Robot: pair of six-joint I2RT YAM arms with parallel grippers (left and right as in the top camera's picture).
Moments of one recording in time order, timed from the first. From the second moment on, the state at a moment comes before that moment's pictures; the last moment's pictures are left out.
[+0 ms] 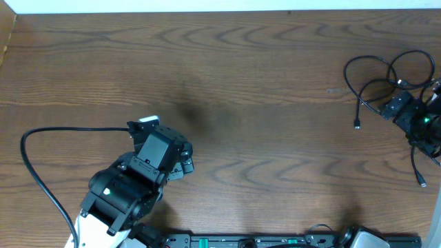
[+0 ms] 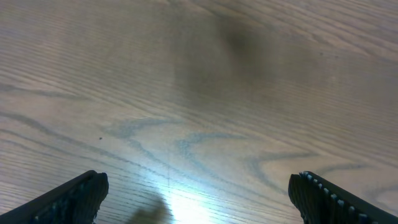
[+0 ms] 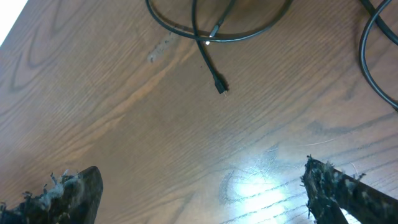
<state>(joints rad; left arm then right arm) -0.56 0.93 1.08 -1.26 -0.33 -0.72 -0.45 1.26 1.24 -1.08 -0.26 0.33</state>
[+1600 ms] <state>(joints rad) -0.10 0.07 0.02 0.18 -0.09 -0.39 -0.45 1.26 1.24 -1.08 -0.26 0.33</state>
